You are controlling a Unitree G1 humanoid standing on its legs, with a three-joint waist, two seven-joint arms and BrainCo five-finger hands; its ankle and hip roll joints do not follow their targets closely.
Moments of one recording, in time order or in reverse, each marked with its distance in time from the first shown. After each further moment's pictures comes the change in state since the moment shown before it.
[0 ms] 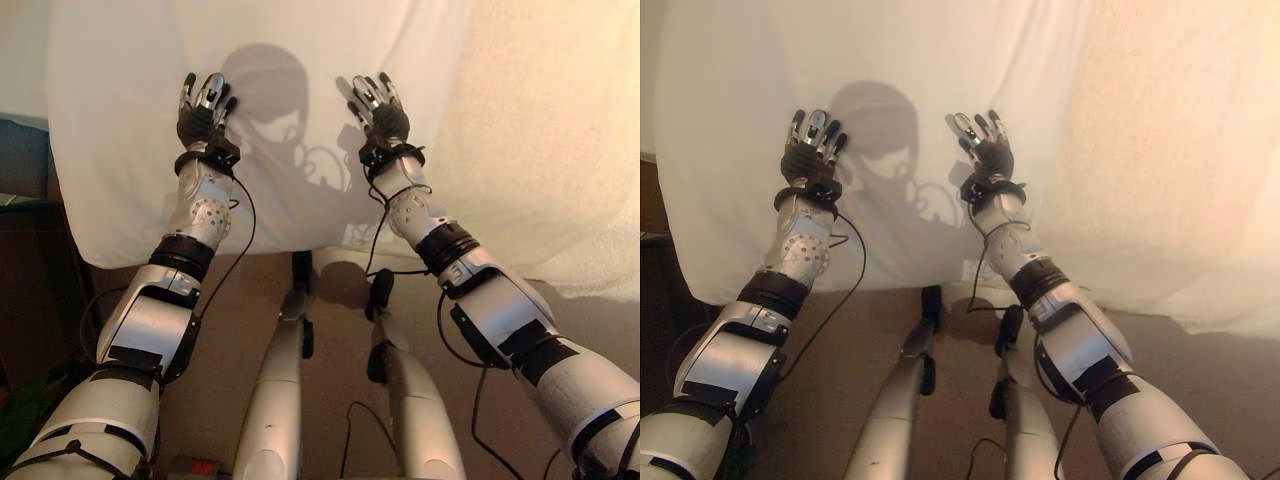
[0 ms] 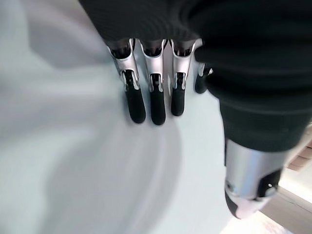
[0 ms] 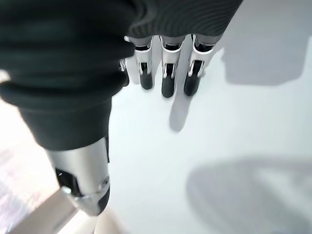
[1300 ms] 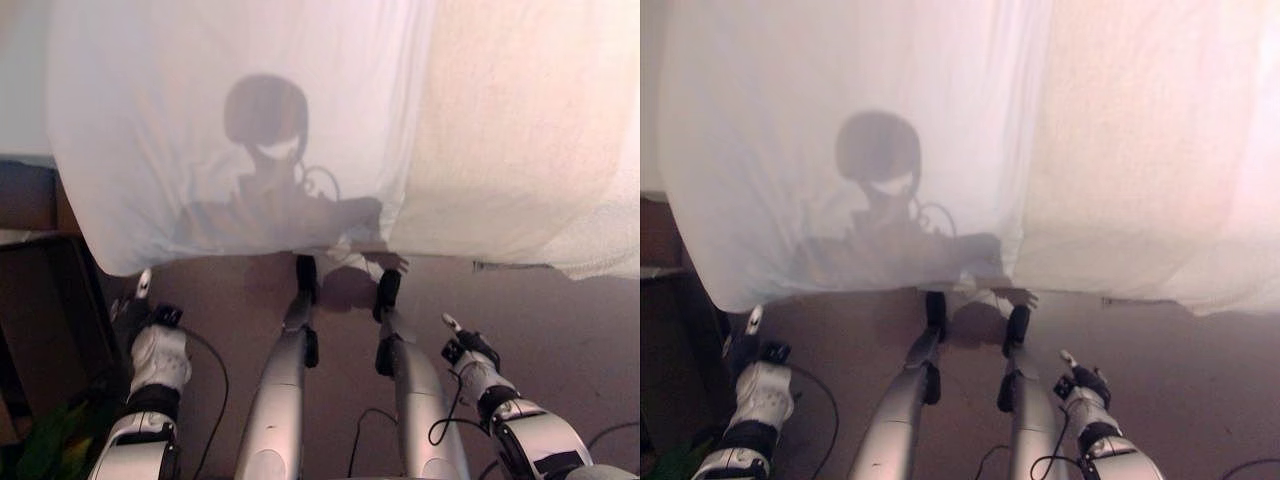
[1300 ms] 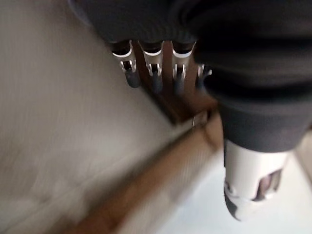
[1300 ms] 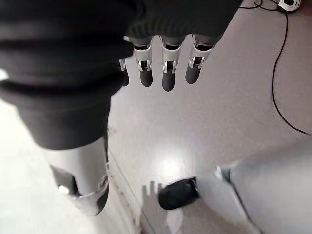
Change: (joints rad) left arm 0.804 -0.121 0.546 0.096 0.191 0.014 0.249; right arm 0.808 -0.064 -0.429 0.359 -0.328 0.204 -0.087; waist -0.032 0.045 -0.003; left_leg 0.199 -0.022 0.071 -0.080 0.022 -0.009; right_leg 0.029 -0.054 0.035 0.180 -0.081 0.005
